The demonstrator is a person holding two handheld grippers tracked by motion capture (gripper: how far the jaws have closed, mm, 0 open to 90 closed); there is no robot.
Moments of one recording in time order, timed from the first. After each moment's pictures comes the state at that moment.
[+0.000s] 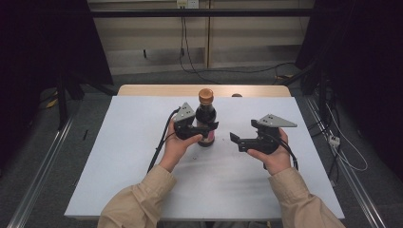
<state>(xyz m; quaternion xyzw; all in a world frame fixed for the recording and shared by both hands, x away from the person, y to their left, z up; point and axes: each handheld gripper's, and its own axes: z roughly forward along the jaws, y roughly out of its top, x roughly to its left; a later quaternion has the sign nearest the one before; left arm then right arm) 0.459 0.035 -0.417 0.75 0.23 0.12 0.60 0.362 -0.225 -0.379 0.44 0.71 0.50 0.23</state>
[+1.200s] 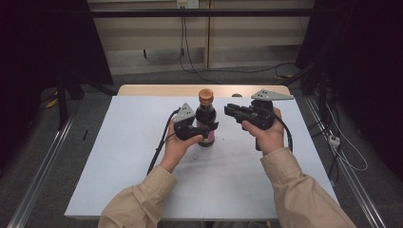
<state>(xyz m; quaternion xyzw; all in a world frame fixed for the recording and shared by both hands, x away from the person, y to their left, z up) 0.458 0.035 -0.418 0.76 0.23 0.13 0.60 0.395 -0.205 -0.320 0.40 0.71 0.55 0.18</state>
